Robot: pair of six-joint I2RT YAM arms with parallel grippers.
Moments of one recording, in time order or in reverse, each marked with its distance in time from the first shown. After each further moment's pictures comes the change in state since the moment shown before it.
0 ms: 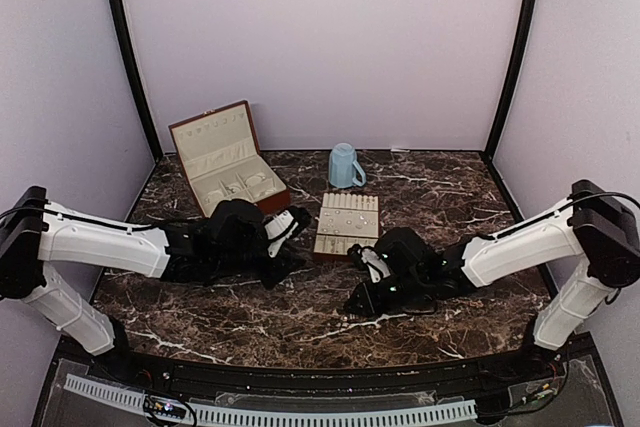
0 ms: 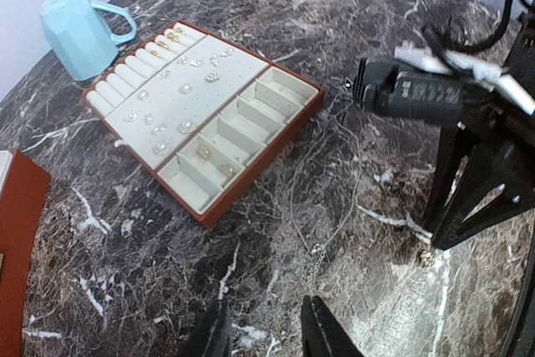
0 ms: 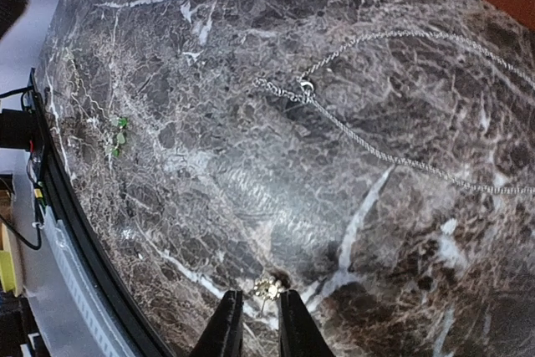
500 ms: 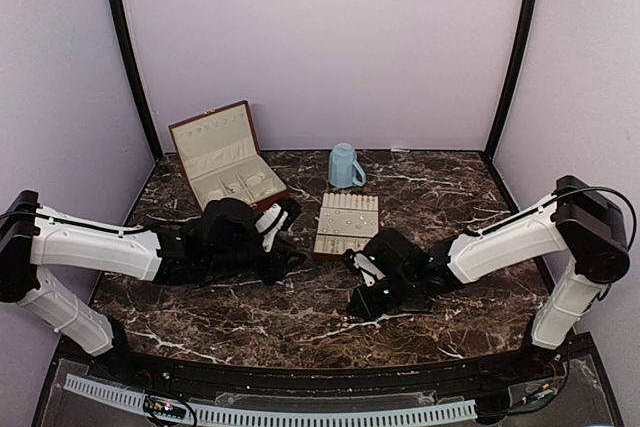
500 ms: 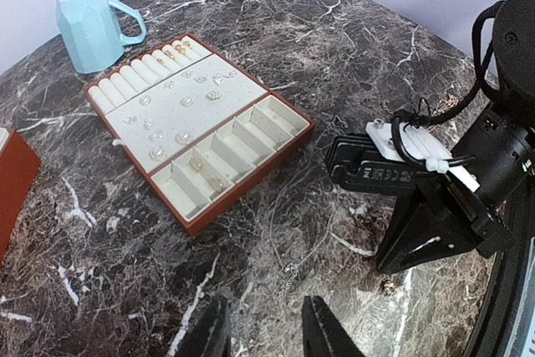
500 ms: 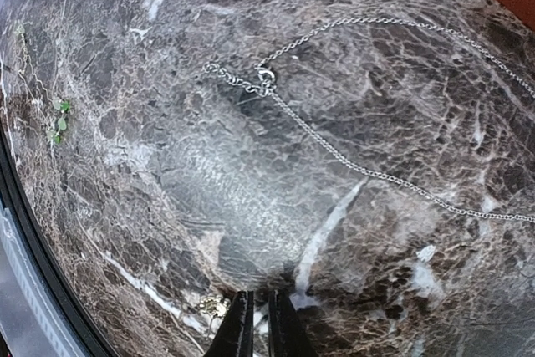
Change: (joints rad) left arm 0.016 -0.073 -0.049 0.071 0.012 -0.198; right arm 0.004 0.100 0.098 -0.130 0.061 -0.133
